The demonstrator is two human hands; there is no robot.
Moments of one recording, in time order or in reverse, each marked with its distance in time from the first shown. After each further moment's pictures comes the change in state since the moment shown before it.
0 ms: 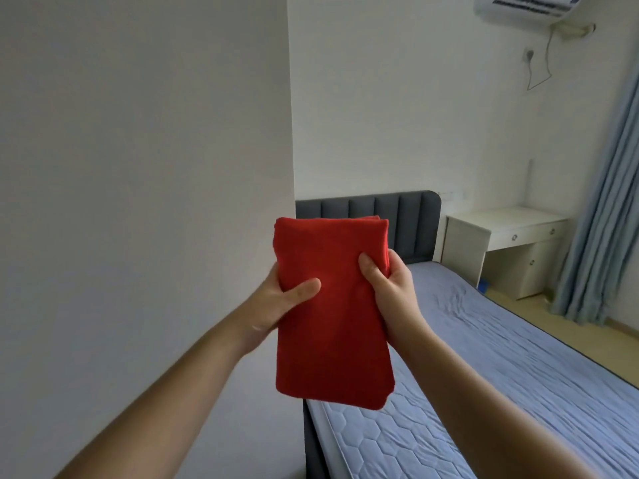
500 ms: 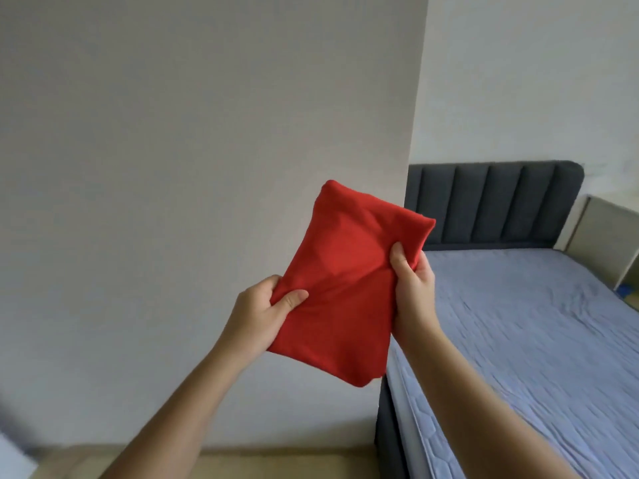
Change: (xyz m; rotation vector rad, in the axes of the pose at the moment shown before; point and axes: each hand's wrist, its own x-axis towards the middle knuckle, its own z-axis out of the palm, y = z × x) left_hand -0.134 -0.035 -0.079 0.590 0.689 0.016; right_hand -0.043 0.045 0.113 0.310 -0.048 0.270
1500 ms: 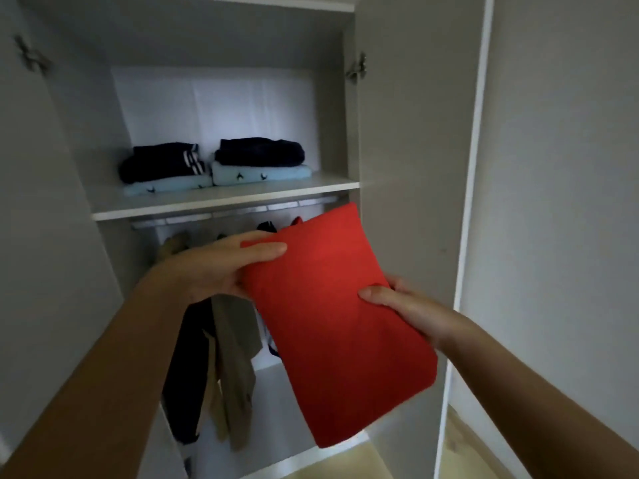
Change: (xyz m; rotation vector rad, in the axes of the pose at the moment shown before) left_hand -0.472 -0.056 -0.750 -0.012 0.614 -0.675; right_hand -0.560 0.216 0.614 -0.159 -1.872 0.426
